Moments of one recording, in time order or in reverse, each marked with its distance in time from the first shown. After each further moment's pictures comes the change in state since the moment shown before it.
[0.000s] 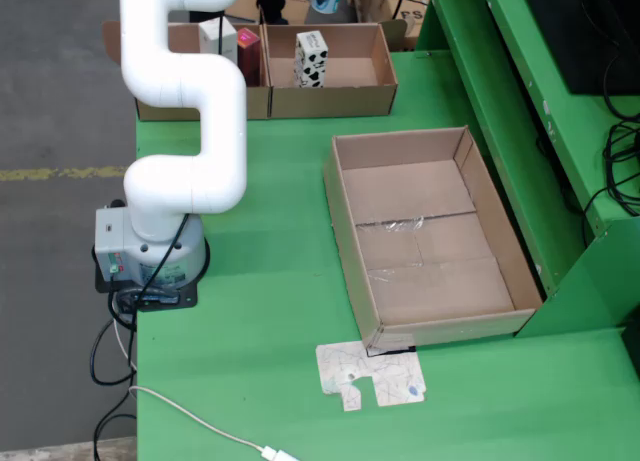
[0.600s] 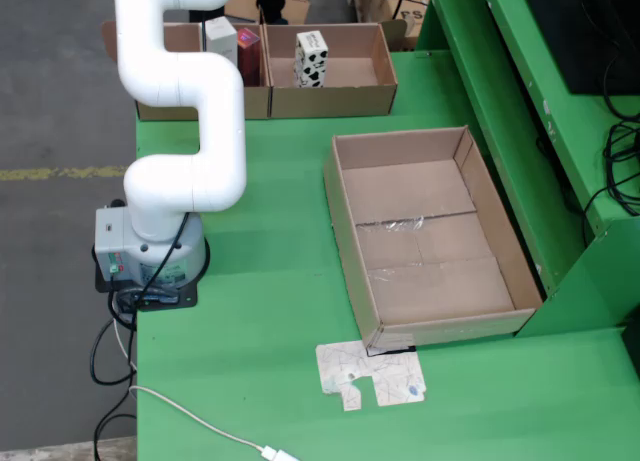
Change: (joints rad) arm 0.037 -0.012 -0.002 0.389 0.353 -0.198
